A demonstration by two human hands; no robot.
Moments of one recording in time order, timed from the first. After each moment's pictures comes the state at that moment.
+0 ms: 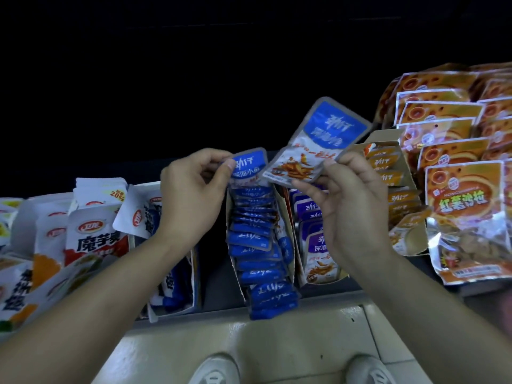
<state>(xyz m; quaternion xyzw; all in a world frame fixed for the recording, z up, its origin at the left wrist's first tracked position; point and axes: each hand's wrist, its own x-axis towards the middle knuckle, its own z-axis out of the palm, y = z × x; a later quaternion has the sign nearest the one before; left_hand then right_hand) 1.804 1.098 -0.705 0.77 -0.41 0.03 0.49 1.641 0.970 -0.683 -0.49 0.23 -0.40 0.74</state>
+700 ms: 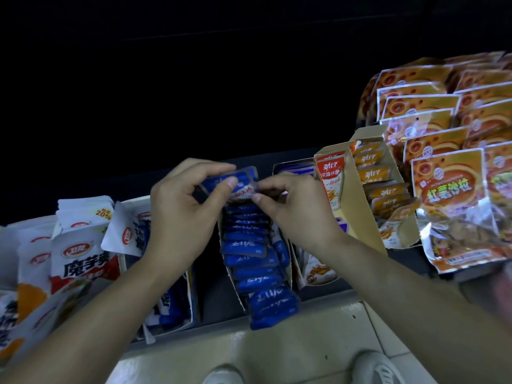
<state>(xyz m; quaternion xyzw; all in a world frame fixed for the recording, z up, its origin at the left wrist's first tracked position) 1.798 1.104 -0.695 0.72 -0.49 0.04 0.49 1.669 0.966 -0.711 -0.86 0.25 -0.25 0.38</state>
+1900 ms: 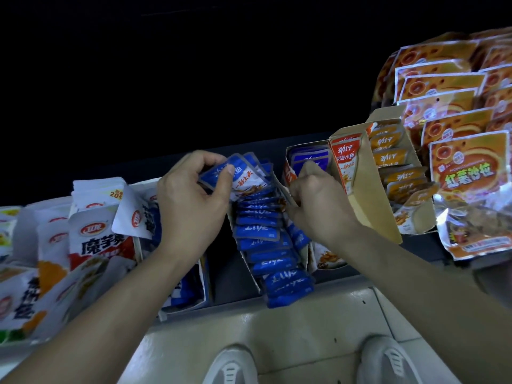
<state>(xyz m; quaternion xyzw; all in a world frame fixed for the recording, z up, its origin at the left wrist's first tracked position) 1.798 1.112 -0.716 0.77 -0.40 0.06 0.49 1.658 0.964 -0.727 -0.93 0.30 -0.10 0.17</state>
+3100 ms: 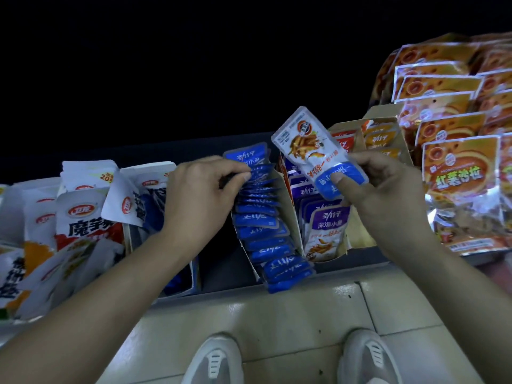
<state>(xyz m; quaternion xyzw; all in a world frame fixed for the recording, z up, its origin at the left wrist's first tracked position) 1.786 1.104 -0.714 0.78 -0.48 0.05 0.39 1.590 0.947 -0.694 -0.74 0.33 -0.32 0.49</state>
